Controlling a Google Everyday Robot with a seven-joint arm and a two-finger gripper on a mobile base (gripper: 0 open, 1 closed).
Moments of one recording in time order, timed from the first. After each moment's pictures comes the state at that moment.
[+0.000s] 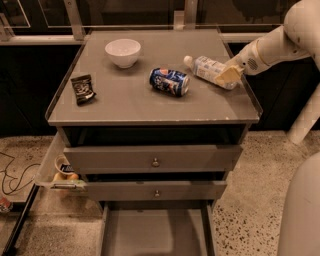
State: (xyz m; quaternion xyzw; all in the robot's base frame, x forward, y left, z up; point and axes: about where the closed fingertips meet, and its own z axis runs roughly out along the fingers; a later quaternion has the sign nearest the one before) arm 0.736 -0.238 0.860 -0.43 0.82 0.12 0.36
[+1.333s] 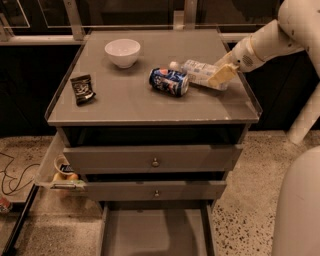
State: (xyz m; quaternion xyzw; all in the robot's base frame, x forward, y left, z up) arm 0.724 -0.208 0.871 -0.48 0.79 0.14 0.35
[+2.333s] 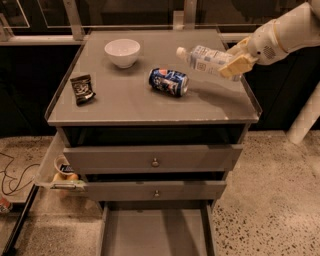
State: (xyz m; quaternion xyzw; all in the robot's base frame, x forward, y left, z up) arm 0.673 -0.214 0.927 -0.51 0.76 0.13 0.38
